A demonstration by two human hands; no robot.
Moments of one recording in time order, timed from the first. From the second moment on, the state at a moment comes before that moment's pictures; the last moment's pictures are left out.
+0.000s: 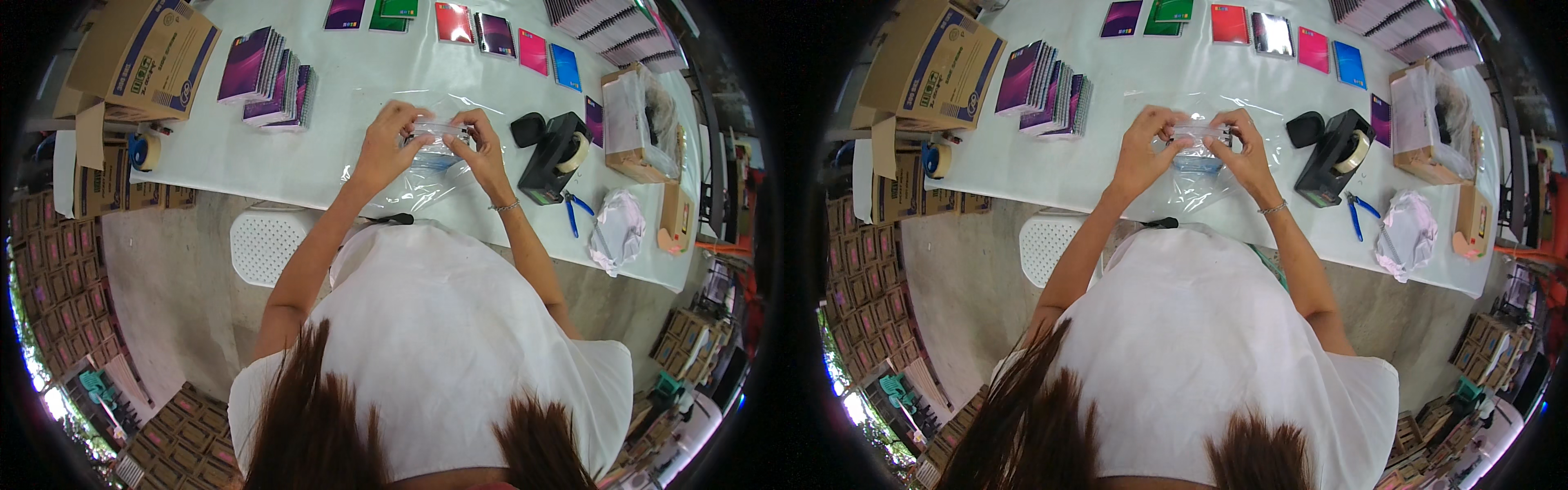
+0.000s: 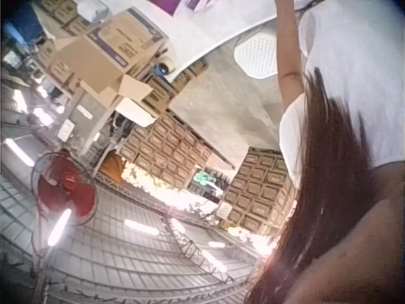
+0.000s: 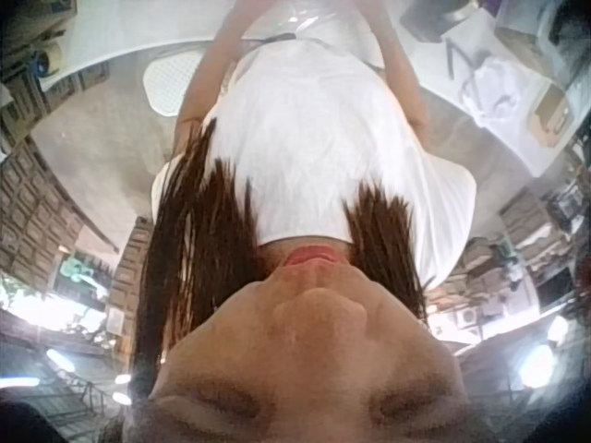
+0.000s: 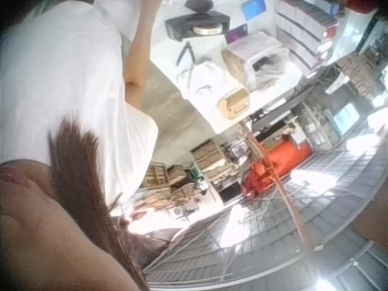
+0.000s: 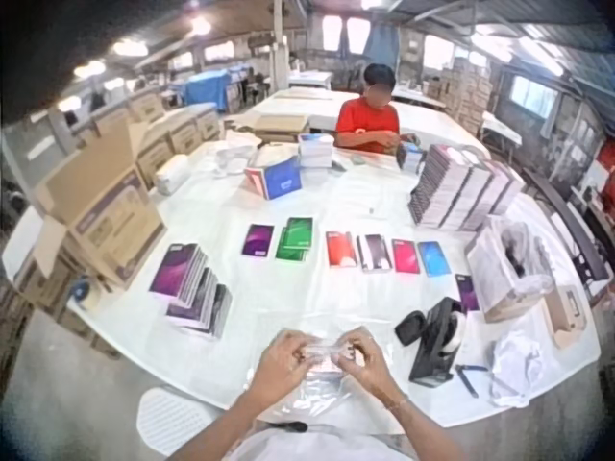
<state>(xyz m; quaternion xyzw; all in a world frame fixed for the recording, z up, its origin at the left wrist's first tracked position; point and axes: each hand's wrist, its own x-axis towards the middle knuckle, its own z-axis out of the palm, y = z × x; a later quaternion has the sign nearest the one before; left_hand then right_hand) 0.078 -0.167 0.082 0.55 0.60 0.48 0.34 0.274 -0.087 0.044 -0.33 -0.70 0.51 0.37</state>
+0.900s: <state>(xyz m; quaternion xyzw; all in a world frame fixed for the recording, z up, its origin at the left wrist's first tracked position) 0.077 -0.155 0.058 0.51 0.52 0.52 0.45 0.280 -0.098 0.075 -0.34 -0.77 0.44 0.30</state>
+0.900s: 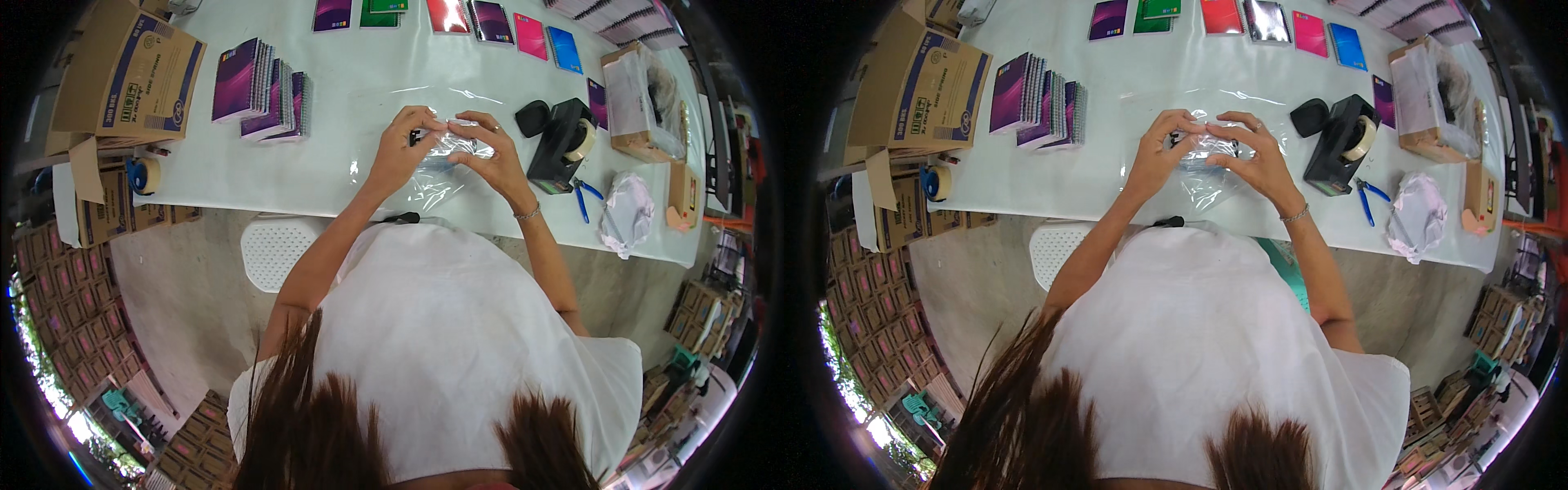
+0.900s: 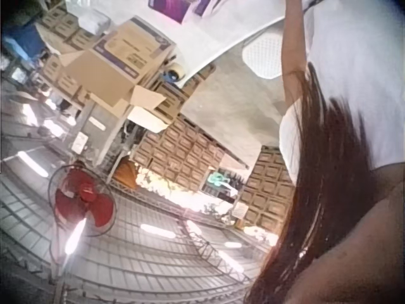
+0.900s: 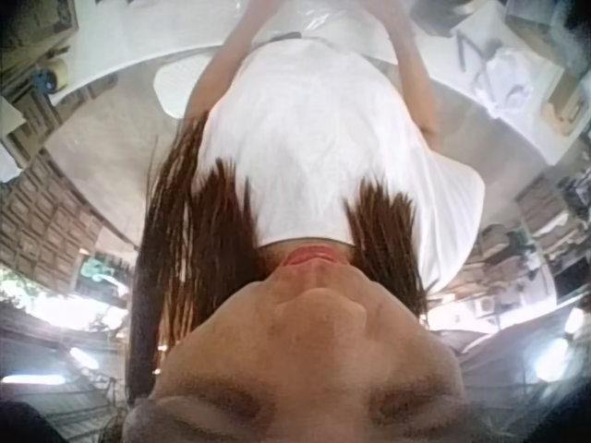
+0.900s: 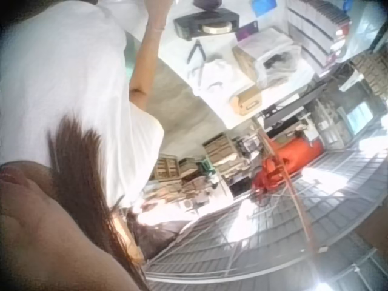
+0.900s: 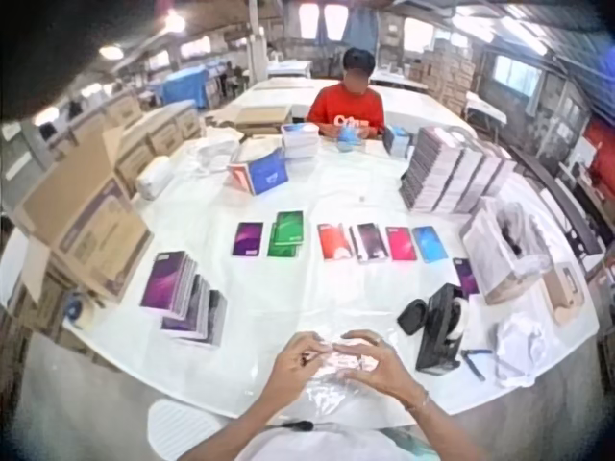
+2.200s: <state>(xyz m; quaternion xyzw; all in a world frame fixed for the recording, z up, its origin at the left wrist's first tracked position) 0.064 -0.155 0.039 0.79 0.35 0.50 0.08 0.422 -0.186 -0.002 -0.64 -0.22 0.45 0.59</state>
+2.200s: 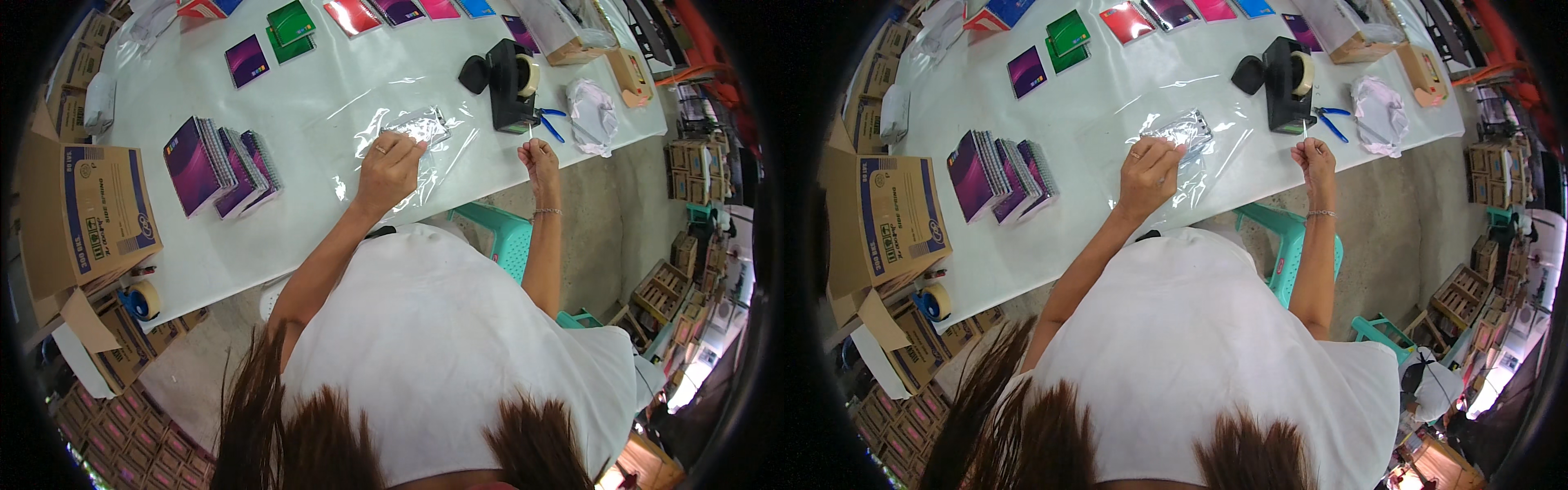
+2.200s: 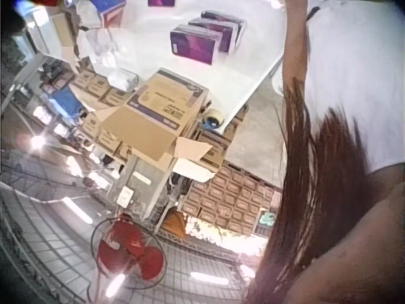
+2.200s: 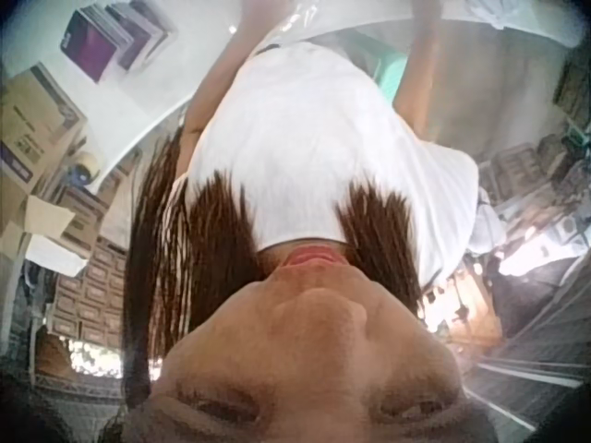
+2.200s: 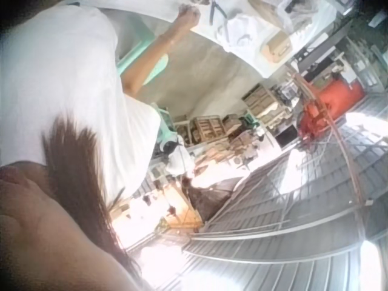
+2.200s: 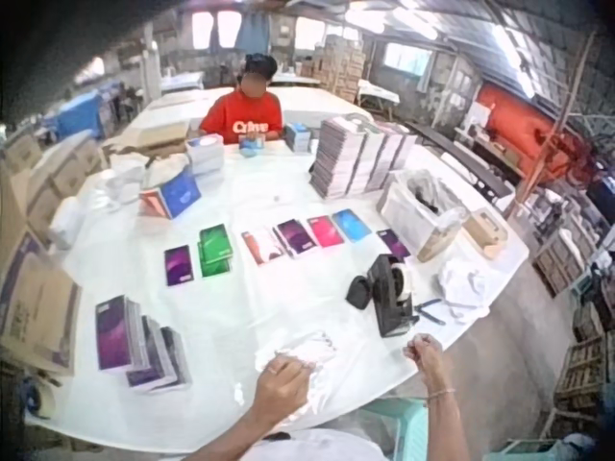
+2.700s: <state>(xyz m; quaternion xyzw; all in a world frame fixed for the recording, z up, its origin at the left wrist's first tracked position) 0.058 -0.154 0.033 0.78 0.33 0.52 0.09 0.233 -0.189 0.087 -0.60 -0.34 0.55 0.46</state>
